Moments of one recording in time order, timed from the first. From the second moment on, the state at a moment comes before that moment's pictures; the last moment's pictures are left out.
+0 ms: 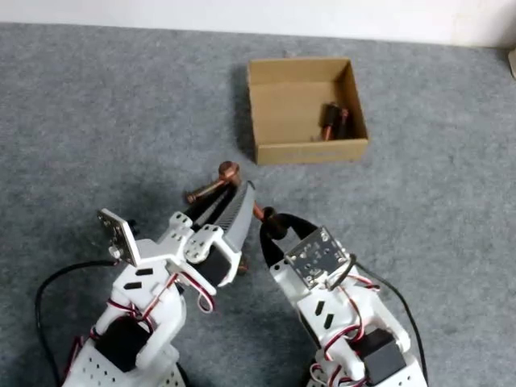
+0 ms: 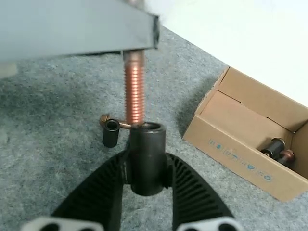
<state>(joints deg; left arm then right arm) 29.1 -103.5 85.9 22.5 36.2 -34.4 -105.1 80.0 50.9 17.4</state>
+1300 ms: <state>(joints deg) 38.3 -103.9 95.6 19.3 35.7 -33.2 -105.0 80.0 50.8 17.4</state>
